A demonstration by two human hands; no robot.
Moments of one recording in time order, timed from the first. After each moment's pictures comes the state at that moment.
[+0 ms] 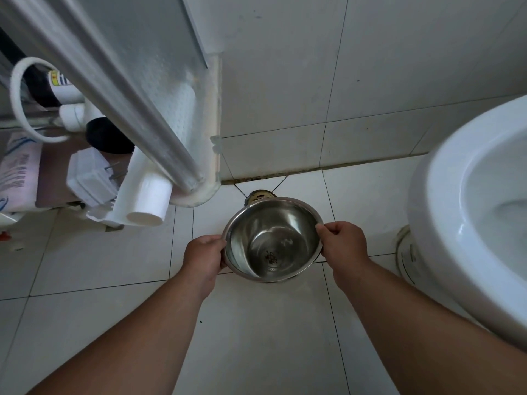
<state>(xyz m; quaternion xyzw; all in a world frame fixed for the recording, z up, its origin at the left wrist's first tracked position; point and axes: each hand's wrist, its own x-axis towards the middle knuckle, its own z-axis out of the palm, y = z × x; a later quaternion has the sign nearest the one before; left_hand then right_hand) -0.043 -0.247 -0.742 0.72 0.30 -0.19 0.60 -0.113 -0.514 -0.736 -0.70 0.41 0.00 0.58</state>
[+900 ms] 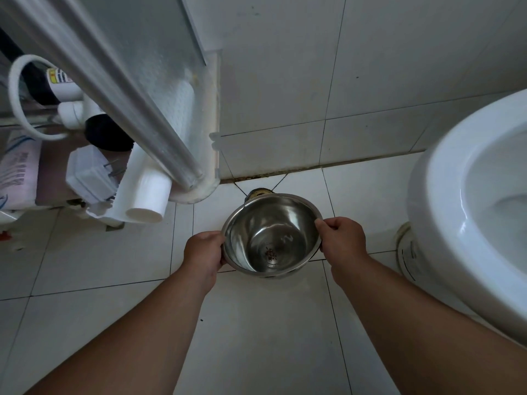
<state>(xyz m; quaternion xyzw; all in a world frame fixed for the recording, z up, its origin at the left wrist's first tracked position) -0.039 -0.251 -0.737 0.72 0.31 -0.19 0.59 -0.112 -0.510 -0.726 -0.70 0.42 -0.01 0.58</state>
